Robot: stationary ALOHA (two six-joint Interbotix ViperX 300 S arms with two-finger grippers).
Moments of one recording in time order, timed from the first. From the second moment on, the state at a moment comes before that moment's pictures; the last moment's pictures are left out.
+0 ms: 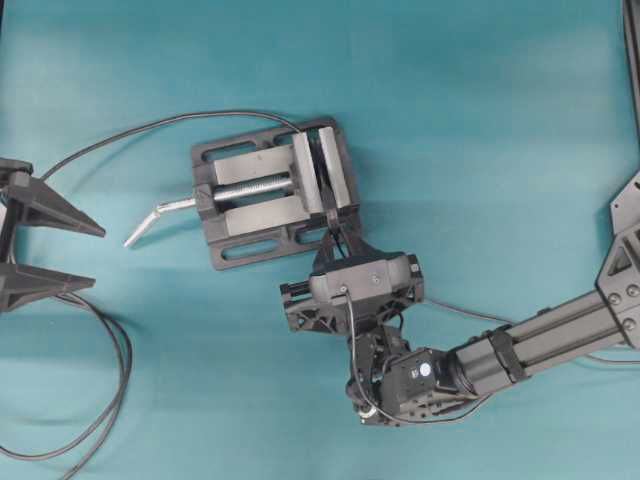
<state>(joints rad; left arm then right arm) -0.14 -1.03 1.29 -0.08 0.14 -0.16 0.42 0.60 0.12 2.02 -1.50 -0.82</state>
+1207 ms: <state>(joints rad) -0.14 -1.03 1.29 -0.08 0.14 -0.16 0.40 0.59 0.12 2.00 -1.52 -0.82</state>
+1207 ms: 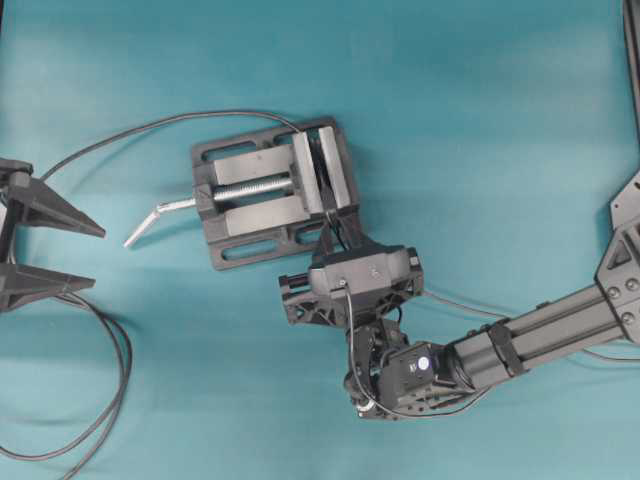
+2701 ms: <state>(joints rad) -0.14 -1.03 1.30 -0.08 0.14 -0.16 0.38 0.59 0.13 2.00 -1.51 -0.82</state>
